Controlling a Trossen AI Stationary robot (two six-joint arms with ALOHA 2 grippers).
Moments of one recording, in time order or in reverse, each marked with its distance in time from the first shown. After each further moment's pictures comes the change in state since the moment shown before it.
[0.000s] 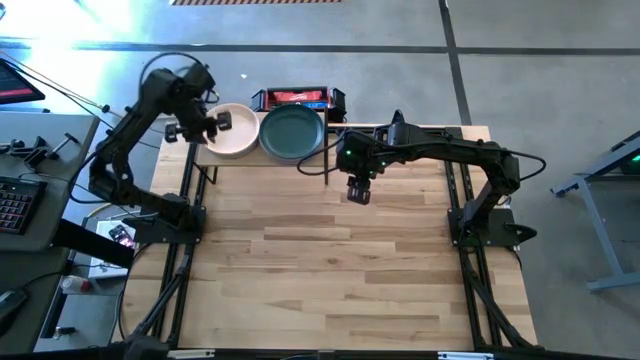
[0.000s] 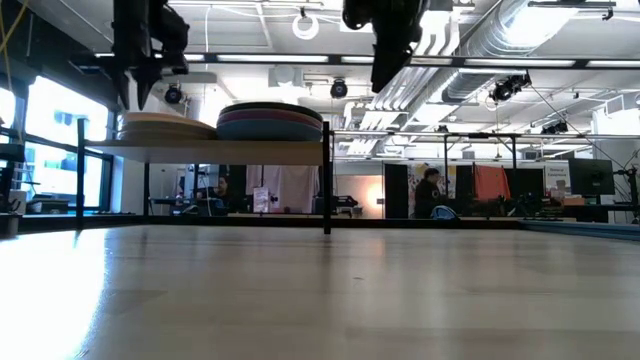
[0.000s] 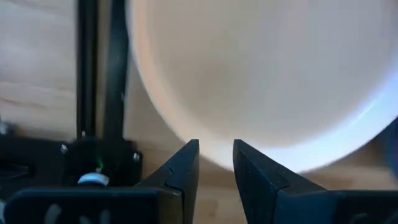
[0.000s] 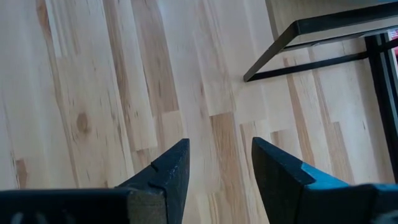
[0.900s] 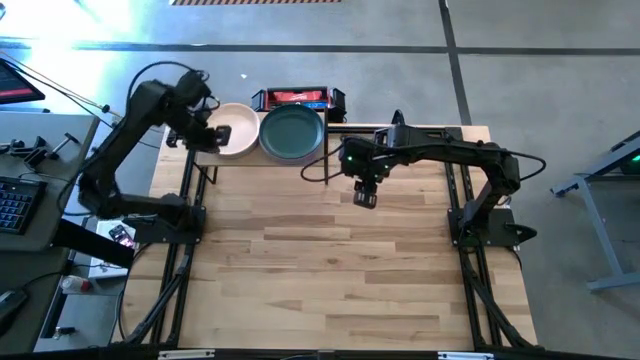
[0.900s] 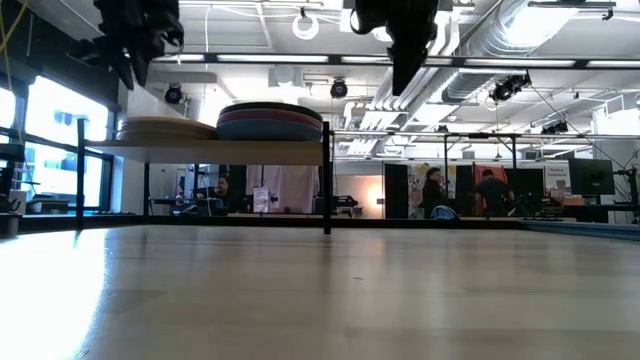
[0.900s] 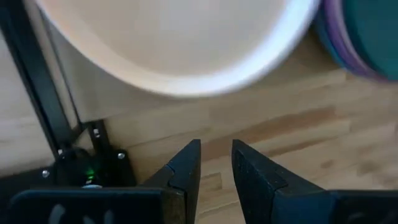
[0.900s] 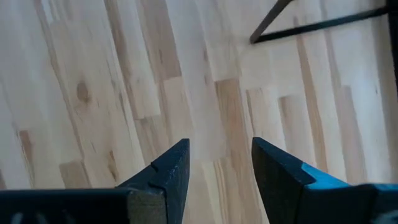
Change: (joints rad) left arm -0.083 -0.138 -0.047 0.000 0.145 0.223; right arm 0.018 0.000 0.000 -0.117 0.000 0.042
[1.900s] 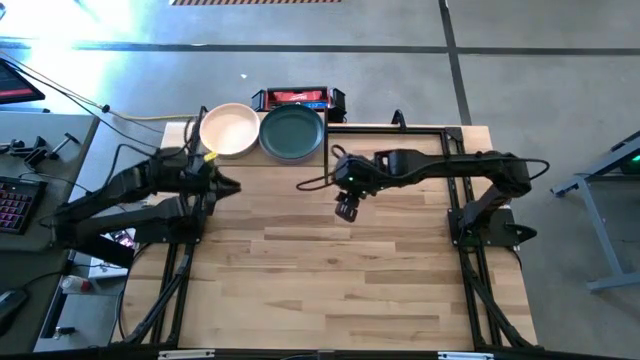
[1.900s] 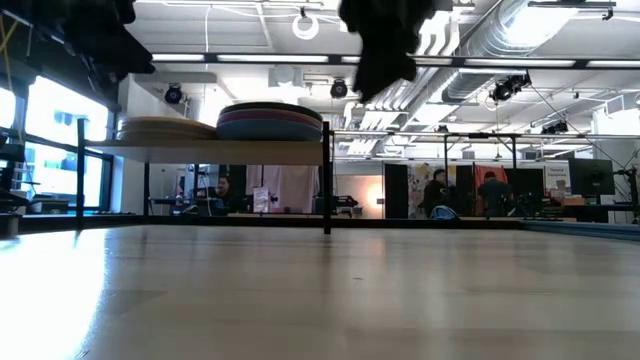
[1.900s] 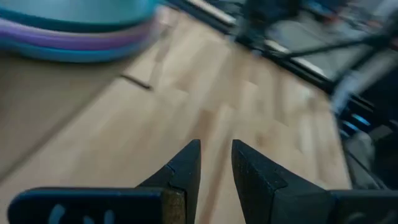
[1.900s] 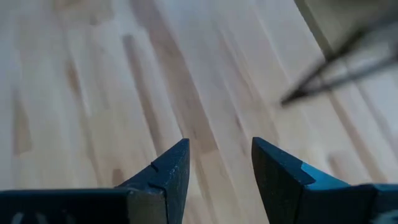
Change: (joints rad) left arm -0.630 -0.824 -0.792 0.901 0.011 0.143; right arm 0.096 -0.070 -0.250 0.472 0.070 0.240
